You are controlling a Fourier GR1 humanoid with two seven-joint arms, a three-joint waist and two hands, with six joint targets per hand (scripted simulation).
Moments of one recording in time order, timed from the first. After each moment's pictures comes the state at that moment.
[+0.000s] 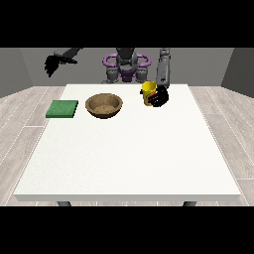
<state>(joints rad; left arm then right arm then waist) -0.51 0.13 0.14 -0.66 -0.20 0.44 -0.76 -0.18 -0.32 -0.30 -1.38 -0.24 0.36 -0.21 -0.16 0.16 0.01</state>
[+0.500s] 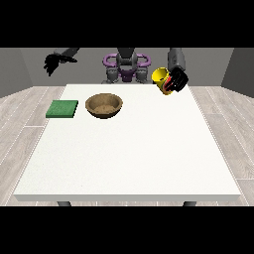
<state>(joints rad) -0.72 0.36 0.00 -0.64 -0.45 0.44 -0.33 -0.18 -0.32 -0.31 -1.25 -0.23 0.37 -0.21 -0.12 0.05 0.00</state>
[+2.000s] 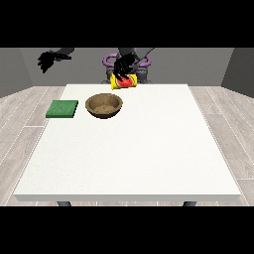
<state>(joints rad) -1.01 0.09 -0.71 -0.54 -1.44 0.24 0.36 -0.22 -0.38 -0.34 -1.01 -0.23 0.46 -0.28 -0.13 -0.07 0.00</state>
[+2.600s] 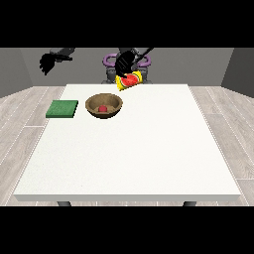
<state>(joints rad) -1.03 0.07 -0.80 -0.56 -1.63 0.10 0.31 -0.22 -0.38 -0.35 -0.99 -0.23 0.44 -0.24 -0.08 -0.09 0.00</state>
